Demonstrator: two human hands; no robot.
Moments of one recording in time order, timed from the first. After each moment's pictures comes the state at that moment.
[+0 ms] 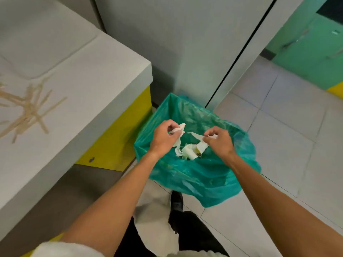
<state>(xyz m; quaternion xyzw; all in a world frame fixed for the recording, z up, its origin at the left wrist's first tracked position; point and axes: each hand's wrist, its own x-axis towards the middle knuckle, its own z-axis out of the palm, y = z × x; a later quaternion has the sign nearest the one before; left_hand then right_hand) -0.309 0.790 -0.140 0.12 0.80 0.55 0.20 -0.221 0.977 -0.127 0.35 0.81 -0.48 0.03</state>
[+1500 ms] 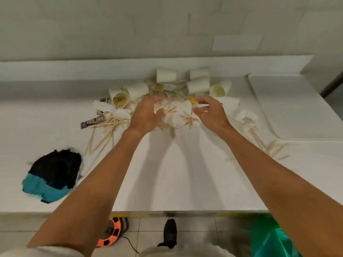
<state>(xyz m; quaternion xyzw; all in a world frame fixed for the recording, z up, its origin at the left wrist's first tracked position) -0.327 0.170 0.051 -0.22 0.91 0.31 -0.15 -0.450 0.354 0.040 -0.23 0.81 -0.53 0.12</state>
